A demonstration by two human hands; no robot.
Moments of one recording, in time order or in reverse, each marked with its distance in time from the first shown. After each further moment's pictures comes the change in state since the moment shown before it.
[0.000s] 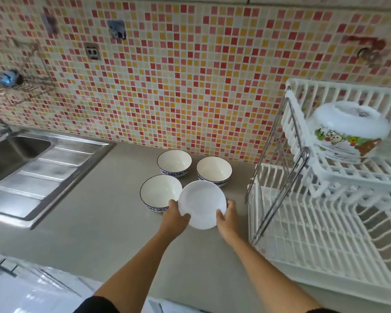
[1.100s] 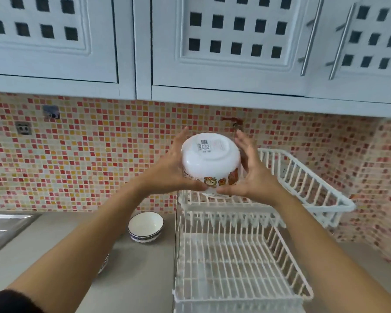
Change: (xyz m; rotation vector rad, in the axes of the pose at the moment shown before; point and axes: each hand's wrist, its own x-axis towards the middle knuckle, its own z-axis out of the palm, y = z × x) left_hand -0.146 0.305 -0.029 0.208 -0.211 1.109; right_hand -0.102 -0.142 -0.348 -0.070 0.071 -0.700
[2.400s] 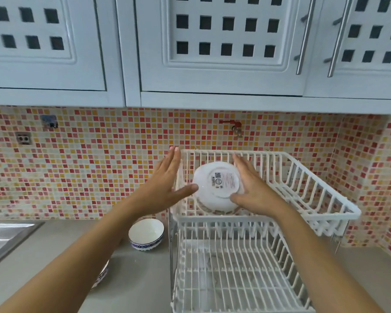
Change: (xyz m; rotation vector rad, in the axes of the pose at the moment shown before) left_hand 0.006 0.005 0.023 0.361 -0.034 -0.164; right_hand 0.004 0.023 -0.016 -0.323 -0.149 0.204
